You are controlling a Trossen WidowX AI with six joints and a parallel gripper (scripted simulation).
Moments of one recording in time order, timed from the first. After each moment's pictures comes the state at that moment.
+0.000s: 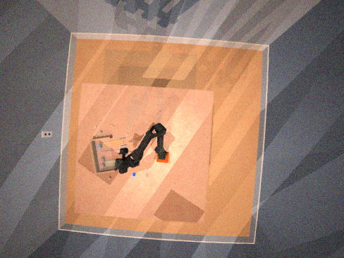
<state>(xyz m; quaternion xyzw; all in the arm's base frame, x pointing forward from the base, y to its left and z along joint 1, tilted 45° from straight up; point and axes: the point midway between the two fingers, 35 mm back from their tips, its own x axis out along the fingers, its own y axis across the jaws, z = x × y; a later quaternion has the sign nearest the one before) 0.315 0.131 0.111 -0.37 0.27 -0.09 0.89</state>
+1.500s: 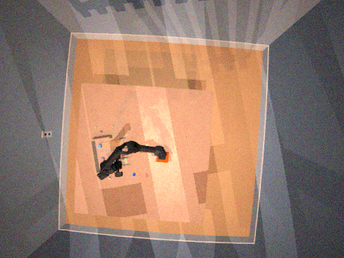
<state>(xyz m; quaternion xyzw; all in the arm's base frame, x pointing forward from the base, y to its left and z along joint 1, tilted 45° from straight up) 0.367 0.101 -0.024 -0.34 0.67 -0.19 0.64</state>
